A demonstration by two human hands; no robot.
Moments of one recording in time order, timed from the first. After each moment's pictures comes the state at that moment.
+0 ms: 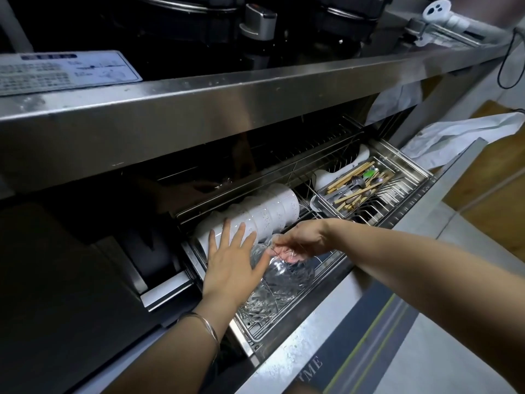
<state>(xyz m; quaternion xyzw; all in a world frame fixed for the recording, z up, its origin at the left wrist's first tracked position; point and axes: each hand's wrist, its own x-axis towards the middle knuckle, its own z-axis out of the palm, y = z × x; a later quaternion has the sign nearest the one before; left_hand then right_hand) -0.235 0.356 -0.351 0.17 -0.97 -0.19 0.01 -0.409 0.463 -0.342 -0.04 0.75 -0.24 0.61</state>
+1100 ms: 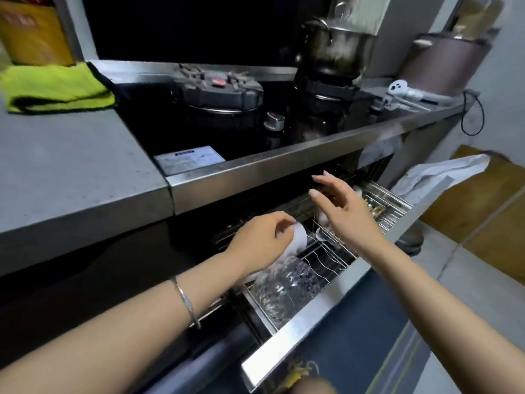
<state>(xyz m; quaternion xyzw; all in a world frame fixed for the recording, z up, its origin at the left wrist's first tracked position) -0.190 0.337 -0.187 0.05 -0.91 -0.41 0.09 -0.273 0.486 -0.147 -0.26 0.82 -0.50 0.01</state>
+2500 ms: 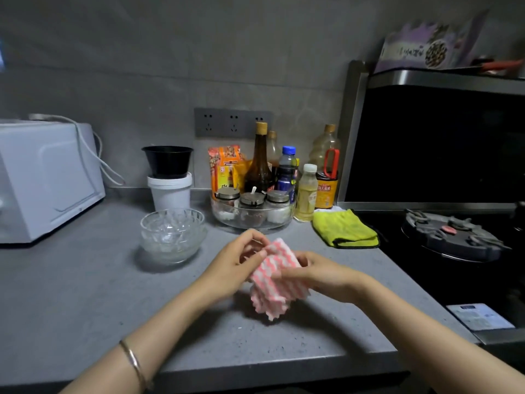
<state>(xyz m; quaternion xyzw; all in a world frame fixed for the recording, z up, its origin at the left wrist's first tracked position) 0.172 0.015 -0.020 0.14 -0.81 -0.46 0.34 0.004 0.112 -0.007 -0.53 0.58 -0.40 0.47</state>
